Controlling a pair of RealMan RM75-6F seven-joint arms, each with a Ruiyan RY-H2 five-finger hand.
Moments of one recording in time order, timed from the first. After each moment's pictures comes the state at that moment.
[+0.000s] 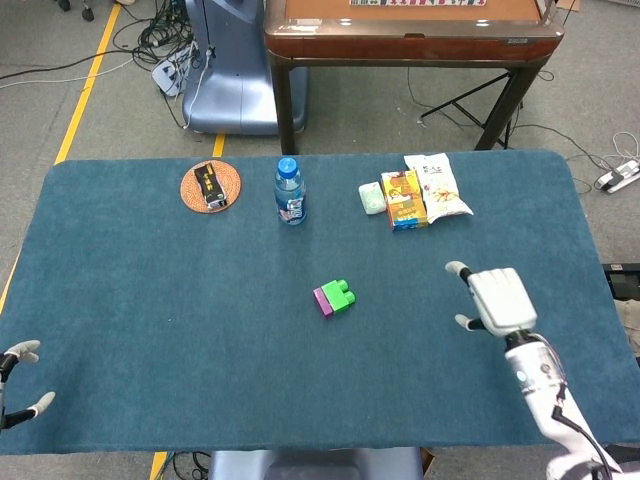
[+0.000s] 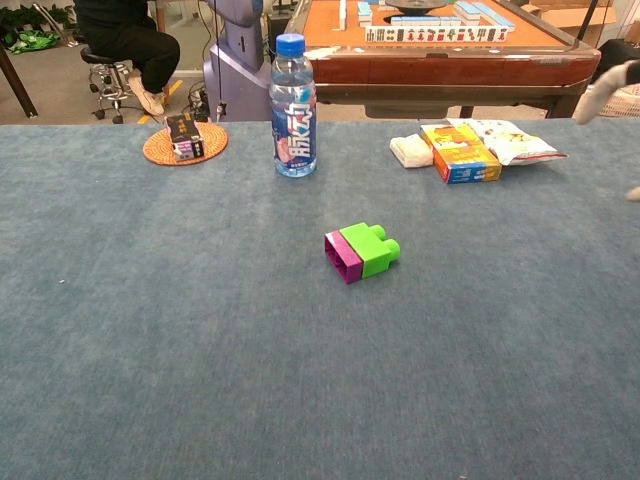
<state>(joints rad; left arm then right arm) 0.04 -1.08 0.00 -1.67 1.46 1.58 0.03 0.48 -1.12 0.19 -1.95 -1.09 1.12 -0.57</state>
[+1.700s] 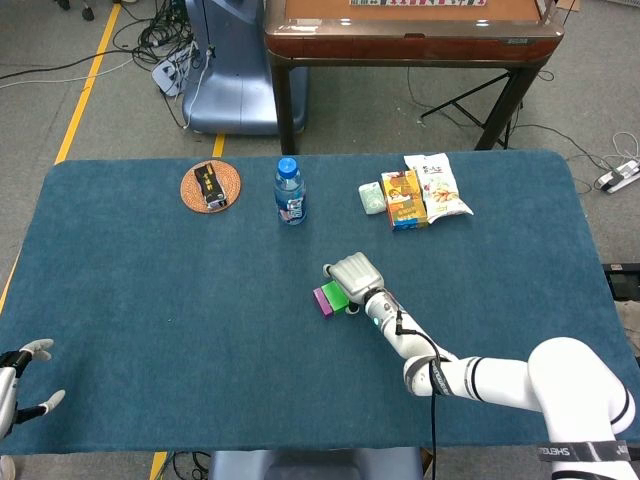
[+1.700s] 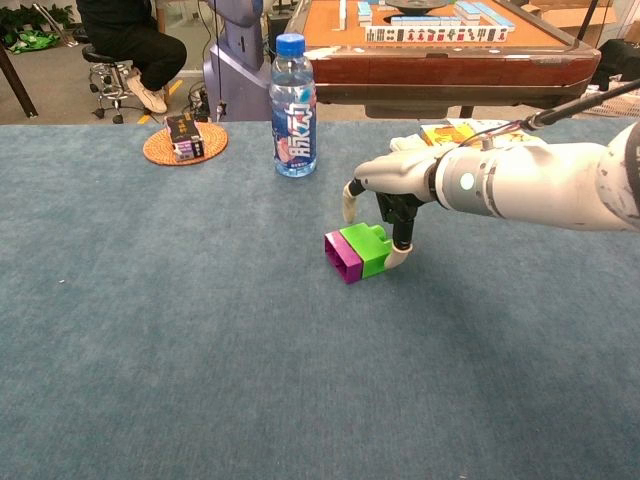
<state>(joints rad) 0.02 -1.10 -0.01 -1.64 1.47 1.52 0.02 1.11 -1.62 0.12 -1.35 -0.62 0.72 -0.66</state>
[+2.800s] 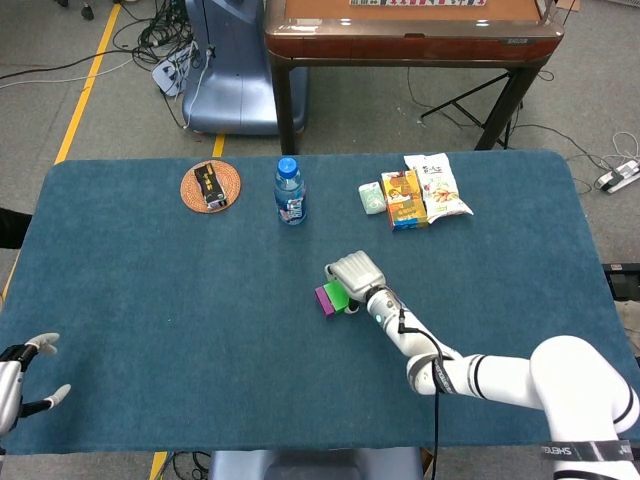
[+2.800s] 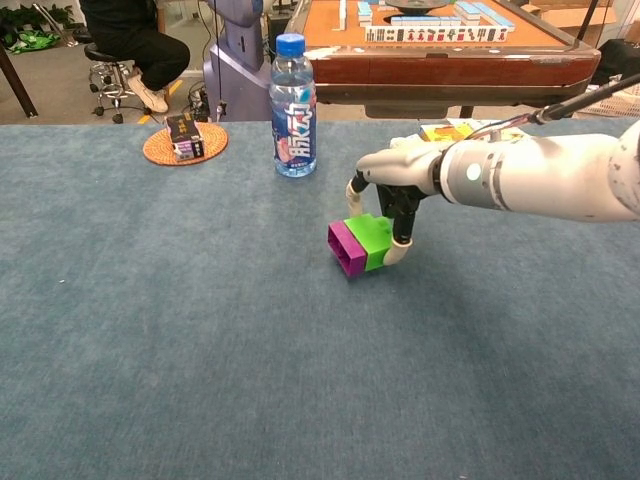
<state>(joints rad) 0.00 -1.08 -0.02 -1.68 1.48 1.51 0.03 1.12 -1.58 0.11 -1.38 -0.66 0.73 -0.55</state>
